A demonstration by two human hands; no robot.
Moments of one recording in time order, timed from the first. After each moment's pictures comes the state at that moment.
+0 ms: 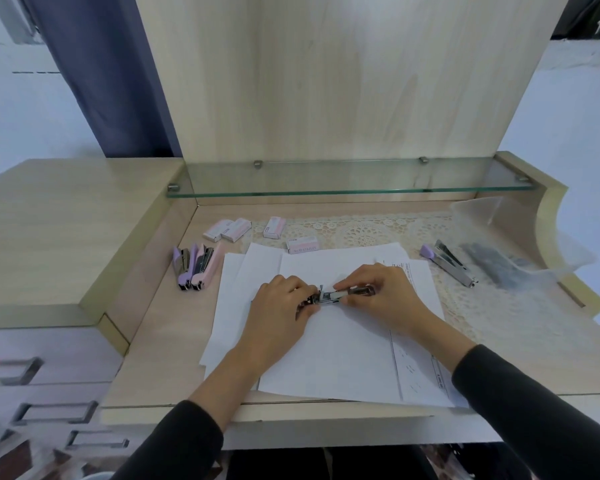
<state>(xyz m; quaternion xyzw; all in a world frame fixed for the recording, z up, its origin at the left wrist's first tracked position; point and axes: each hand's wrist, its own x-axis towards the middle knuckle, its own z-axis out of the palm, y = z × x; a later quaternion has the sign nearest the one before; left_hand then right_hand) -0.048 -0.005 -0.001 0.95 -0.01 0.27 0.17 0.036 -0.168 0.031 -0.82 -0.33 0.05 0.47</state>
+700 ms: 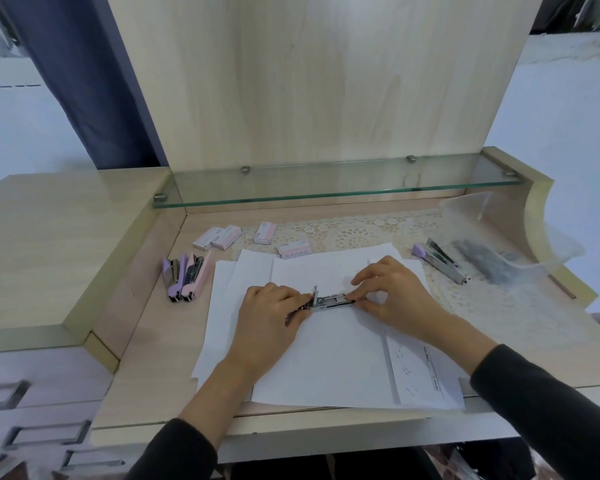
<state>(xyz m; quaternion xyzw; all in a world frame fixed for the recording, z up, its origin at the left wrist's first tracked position) -0.048 -0.001 -0.005 0.94 -0.03 0.30 0.15 0.048 -0.191 0.028 -0.86 -0.41 -0.05 0.30</state>
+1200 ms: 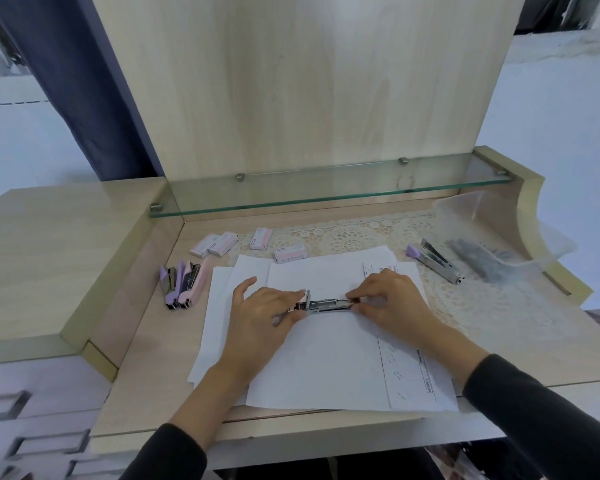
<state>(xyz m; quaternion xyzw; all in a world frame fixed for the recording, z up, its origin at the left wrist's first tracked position) -0.051 0.000 0.001 0.92 -0.03 0.34 0.21 0.044 -0.195 0.022 -0.87 -0.35 -0.03 0.36</state>
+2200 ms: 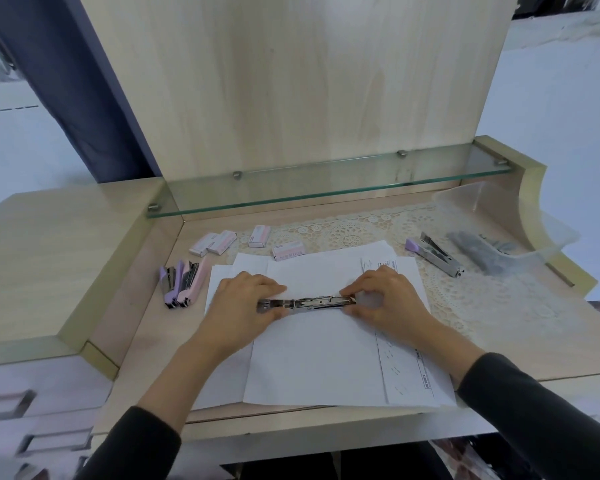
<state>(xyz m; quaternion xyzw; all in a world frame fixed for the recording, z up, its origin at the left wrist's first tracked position) -0.053 0.020 0.035 0.98 0.02 0.14 0.15 0.044 -0.195 0.015 -0.86 -0.35 -0.03 0.37</state>
